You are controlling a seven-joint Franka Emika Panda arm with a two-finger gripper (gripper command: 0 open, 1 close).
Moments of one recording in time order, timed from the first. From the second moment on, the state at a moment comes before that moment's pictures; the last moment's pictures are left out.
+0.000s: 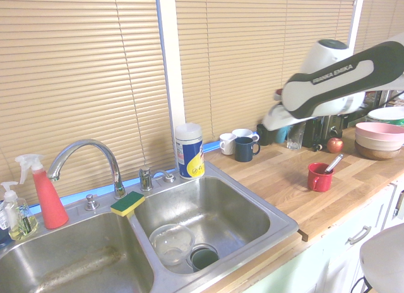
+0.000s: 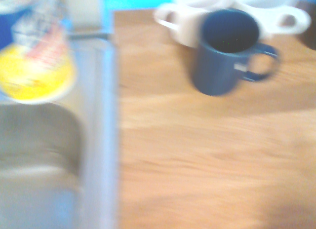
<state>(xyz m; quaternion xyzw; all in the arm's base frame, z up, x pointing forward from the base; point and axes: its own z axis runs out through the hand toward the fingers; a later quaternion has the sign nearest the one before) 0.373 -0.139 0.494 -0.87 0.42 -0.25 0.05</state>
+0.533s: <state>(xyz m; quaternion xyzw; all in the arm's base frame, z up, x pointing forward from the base) 0.315 -0.248 0.488 -0.89 0.40 -0.20 0.02</state>
